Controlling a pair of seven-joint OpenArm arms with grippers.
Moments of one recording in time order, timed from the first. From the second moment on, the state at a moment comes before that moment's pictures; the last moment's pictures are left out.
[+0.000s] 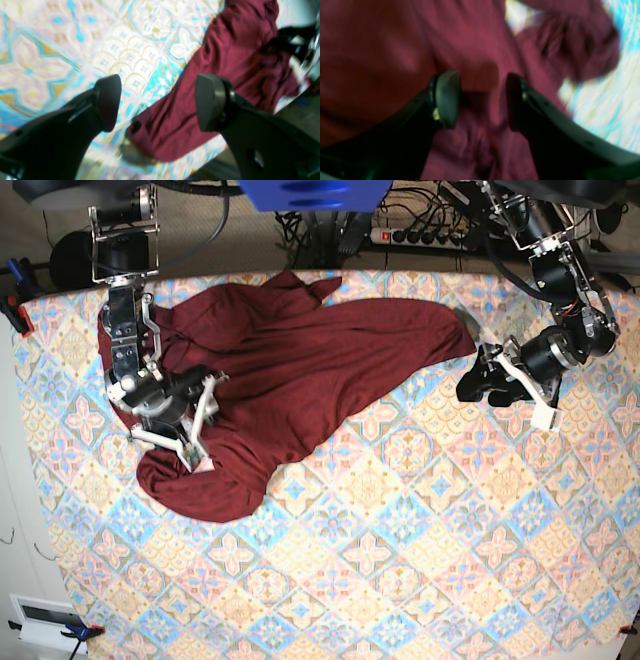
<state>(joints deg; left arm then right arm) 5.2 -12.9 -32.3 95.0 -56.8 -33.1 74.8 4.2 17.3 -3.5 93.4 8.1 27.1 -53.2</state>
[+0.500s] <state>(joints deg) -0.8 -7.7 -32.3 89.0 -52.2 -33.1 74.4 11.1 17.5 -6.8 81.2 8.0 26.7 -49.4</state>
